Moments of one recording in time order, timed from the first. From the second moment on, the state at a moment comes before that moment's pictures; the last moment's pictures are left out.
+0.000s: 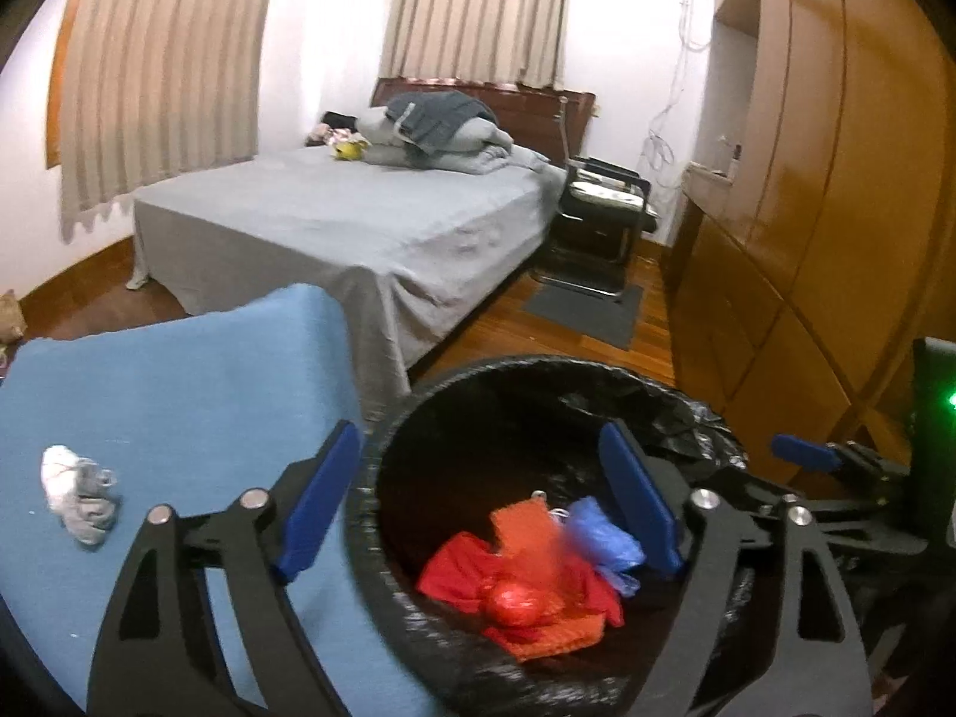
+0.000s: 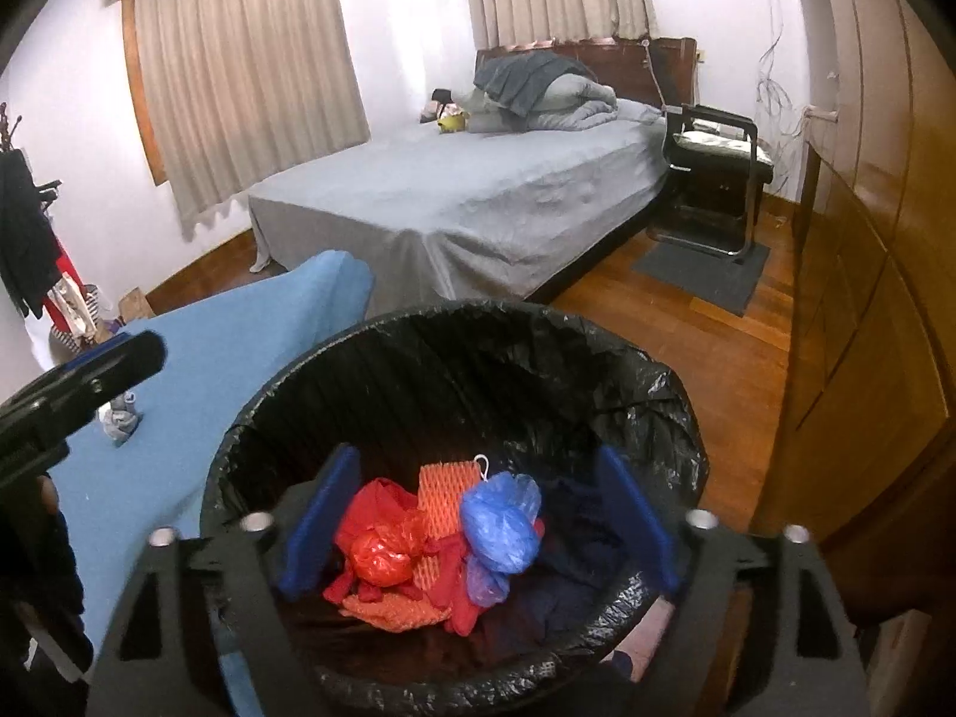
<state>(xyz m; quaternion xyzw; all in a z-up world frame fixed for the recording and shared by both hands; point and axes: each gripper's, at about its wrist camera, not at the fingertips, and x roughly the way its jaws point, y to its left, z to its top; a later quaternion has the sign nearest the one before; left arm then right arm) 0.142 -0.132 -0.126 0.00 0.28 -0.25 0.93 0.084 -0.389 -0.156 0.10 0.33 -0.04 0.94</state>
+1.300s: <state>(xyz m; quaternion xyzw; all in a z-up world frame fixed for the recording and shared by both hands) 0.153 0.184 -0.164 -0.05 0.31 0.06 0.95 0.210 -0.107 -0.163 0.03 0.34 0.16 0.93</state>
